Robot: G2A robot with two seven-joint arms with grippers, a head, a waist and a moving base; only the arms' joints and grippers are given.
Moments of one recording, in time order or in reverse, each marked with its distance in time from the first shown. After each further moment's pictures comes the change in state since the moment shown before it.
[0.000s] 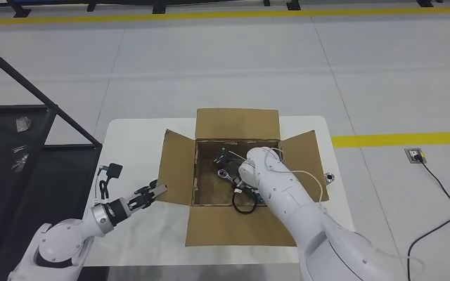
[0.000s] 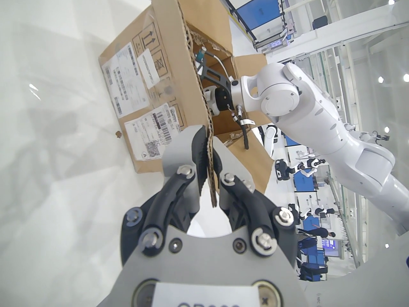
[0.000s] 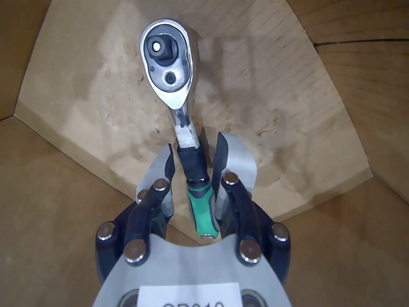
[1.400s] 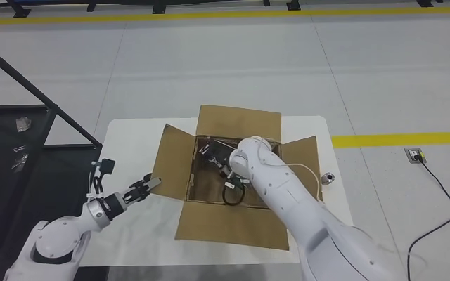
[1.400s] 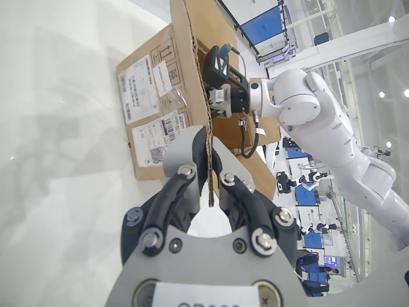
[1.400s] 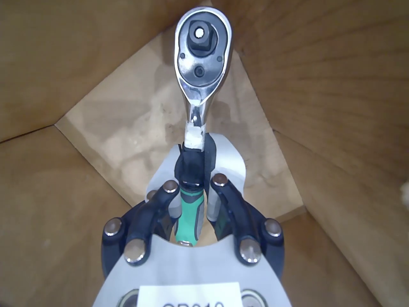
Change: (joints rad) left arm -0.034 0.004 -0.006 0.042 -0.002 0.026 0.041; right arm 0.032 0.005 0.016 -0.131 -0.057 -0.062 -0.062
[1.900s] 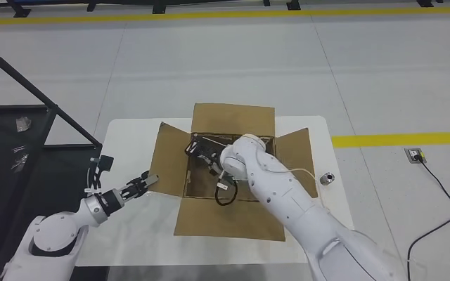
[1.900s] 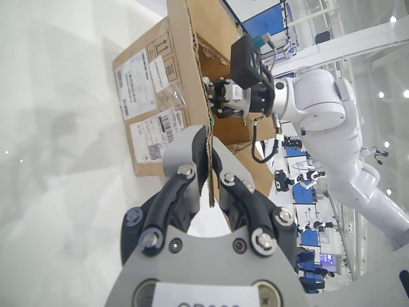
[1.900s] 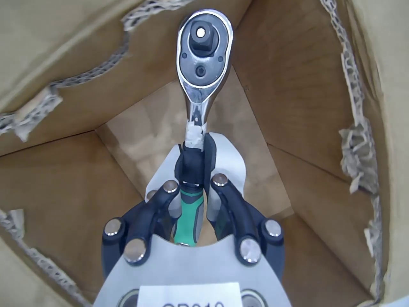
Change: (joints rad) left arm -0.052 0.003 0.008 0.065 -0.017 -0.007 -0.048; right arm -0.124 0.103 0.078 -0.418 -0.094 0.054 0.115
